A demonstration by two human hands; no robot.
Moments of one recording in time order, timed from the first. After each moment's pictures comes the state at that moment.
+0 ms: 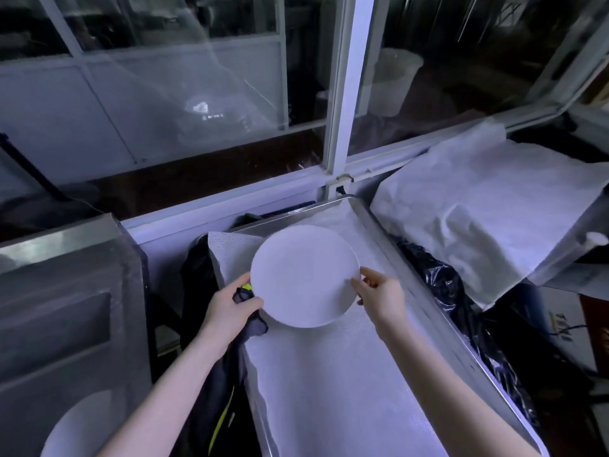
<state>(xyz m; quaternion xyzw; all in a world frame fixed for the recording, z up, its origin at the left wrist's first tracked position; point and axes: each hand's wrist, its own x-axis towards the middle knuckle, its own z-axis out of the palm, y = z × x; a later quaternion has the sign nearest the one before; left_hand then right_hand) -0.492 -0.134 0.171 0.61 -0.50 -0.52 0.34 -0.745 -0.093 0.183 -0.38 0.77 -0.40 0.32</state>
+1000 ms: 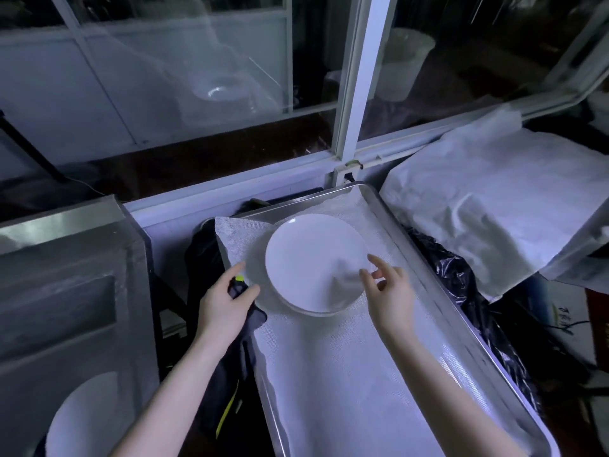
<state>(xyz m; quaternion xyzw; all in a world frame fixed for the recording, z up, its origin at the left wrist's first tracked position) -0.478 -0.127 0.162 0.67 -0.49 -0.43 0.35 -0.725 -0.081 0.172 -0.38 0.77 -0.44 0.26</state>
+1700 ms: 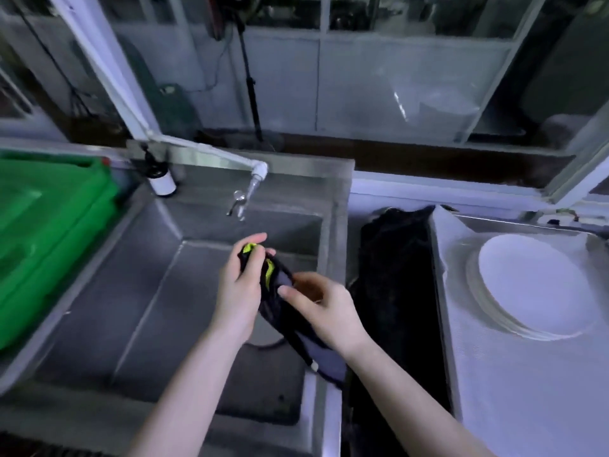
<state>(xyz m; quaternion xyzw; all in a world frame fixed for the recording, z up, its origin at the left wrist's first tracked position) -0.210 0.049 0.238 0.61 -0.29 -0.34 0.65 -0.353 0.020 0.229 -0.67 0.43 -0.30 0.52</state>
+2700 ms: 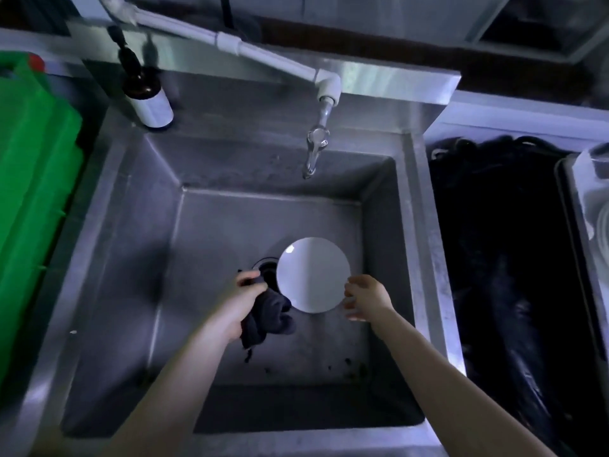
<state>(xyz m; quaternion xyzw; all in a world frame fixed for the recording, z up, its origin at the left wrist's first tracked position) 0.042 0.042 0.044 0.73 -0.12 -0.59 0.33 -0.192 -0.019 0.019 -0.31 0.74 -0.11 0.59</state>
